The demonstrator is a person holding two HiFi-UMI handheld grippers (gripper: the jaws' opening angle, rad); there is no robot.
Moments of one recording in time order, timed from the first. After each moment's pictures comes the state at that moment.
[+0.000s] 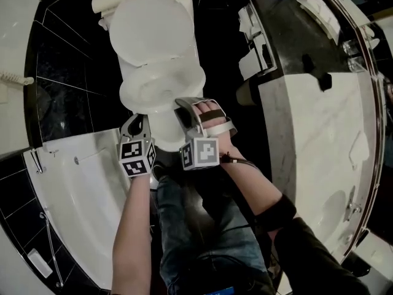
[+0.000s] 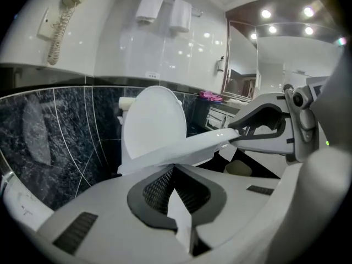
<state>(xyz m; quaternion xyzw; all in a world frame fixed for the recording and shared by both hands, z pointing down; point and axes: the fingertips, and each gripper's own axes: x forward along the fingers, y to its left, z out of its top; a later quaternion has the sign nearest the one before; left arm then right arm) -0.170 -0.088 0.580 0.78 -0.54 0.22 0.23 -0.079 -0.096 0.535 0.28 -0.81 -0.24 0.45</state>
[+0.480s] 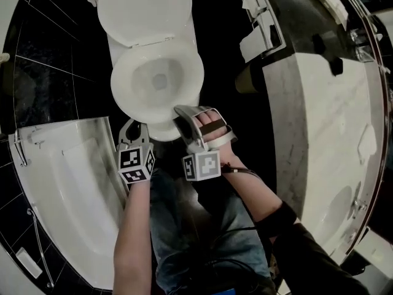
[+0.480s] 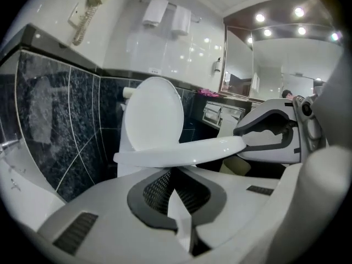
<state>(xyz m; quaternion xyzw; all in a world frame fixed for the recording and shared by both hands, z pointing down) -0.159 -0.020 0.658 0.78 -0.56 0.18 0.22 -0.070 -0.012 0.617 0.26 -0.81 -0.28 0.45</state>
